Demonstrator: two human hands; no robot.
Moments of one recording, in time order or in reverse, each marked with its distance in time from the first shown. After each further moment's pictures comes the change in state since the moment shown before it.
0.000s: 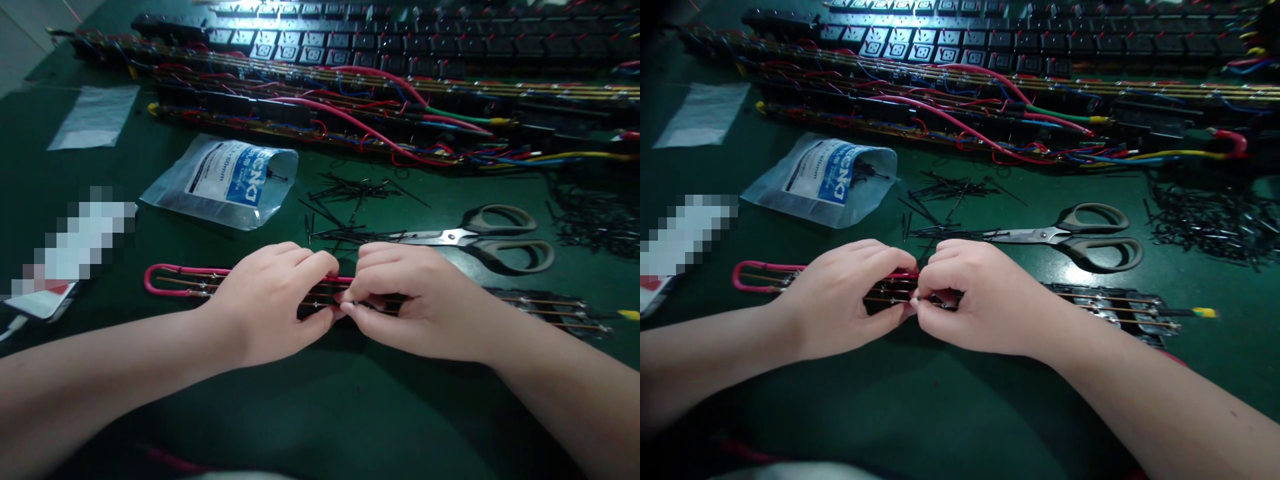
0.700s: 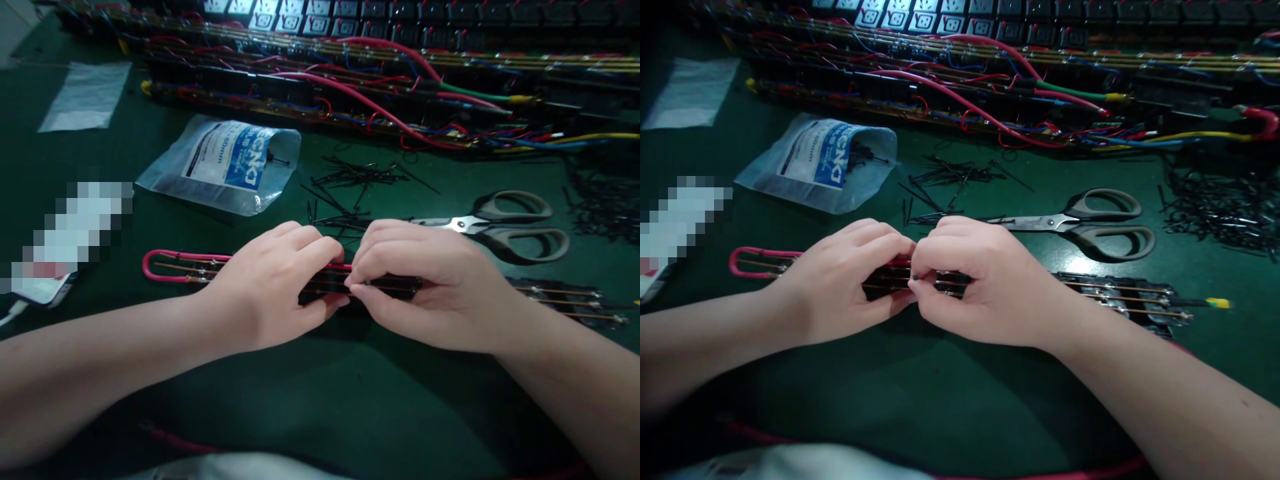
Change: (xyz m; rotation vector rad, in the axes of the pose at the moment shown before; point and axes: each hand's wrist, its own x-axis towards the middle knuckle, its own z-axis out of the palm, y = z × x) left_hand 0.000 -0.004 0.000 0.008 0.043 0.067; right_hand -0.001 -0.001 0.000 0.073 0.084 -0.040
